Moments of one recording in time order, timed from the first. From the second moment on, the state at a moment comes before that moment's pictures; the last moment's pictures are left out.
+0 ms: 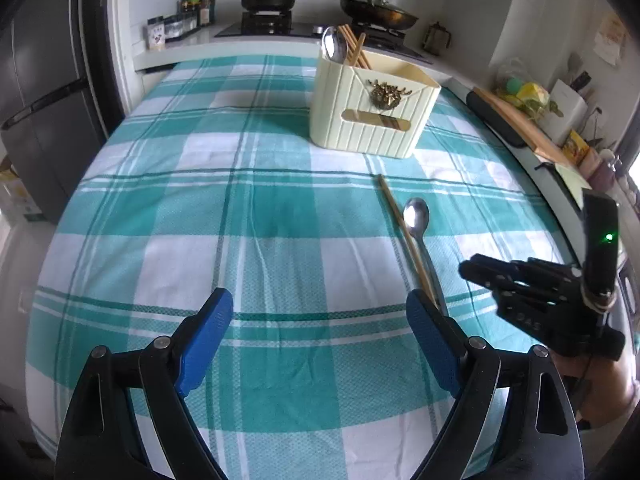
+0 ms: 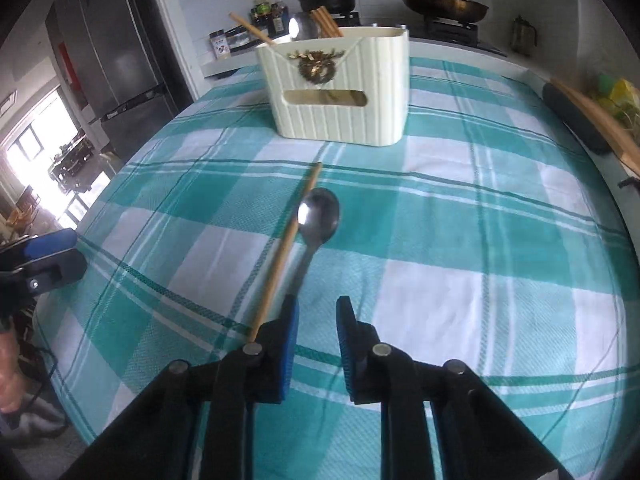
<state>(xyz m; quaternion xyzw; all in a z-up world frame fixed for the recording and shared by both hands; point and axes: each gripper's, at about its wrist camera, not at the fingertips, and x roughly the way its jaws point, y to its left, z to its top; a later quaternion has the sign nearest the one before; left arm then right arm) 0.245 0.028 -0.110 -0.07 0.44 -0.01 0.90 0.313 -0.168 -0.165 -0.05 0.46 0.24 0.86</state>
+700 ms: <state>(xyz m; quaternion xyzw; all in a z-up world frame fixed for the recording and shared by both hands) 0.303 -0.038 -0.142 -0.02 0.48 -0.06 0.87 0.313 -0.224 -0.189 -0.02 0.47 0.10 0.88</state>
